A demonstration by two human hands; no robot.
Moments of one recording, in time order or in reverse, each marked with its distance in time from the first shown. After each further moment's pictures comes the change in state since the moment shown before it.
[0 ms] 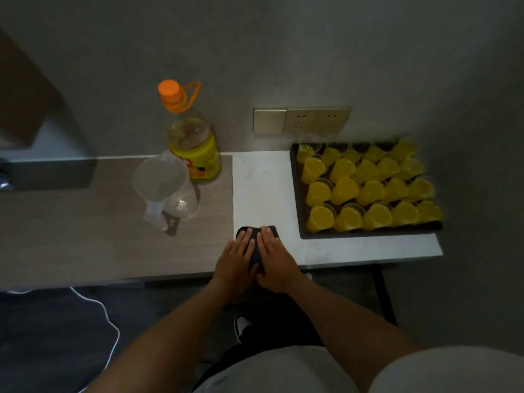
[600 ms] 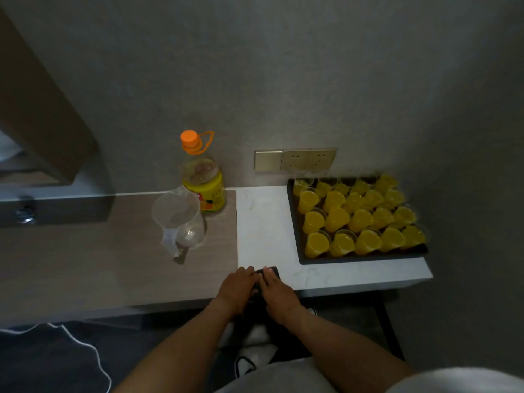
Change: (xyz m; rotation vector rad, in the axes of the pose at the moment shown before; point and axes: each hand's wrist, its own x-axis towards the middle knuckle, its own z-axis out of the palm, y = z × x) left_hand -0.010 0.006 -0.044 0.055 -0.055 0.107; right_hand -0.024 -0.033 -0.011 -0.131 -0.130 0.066
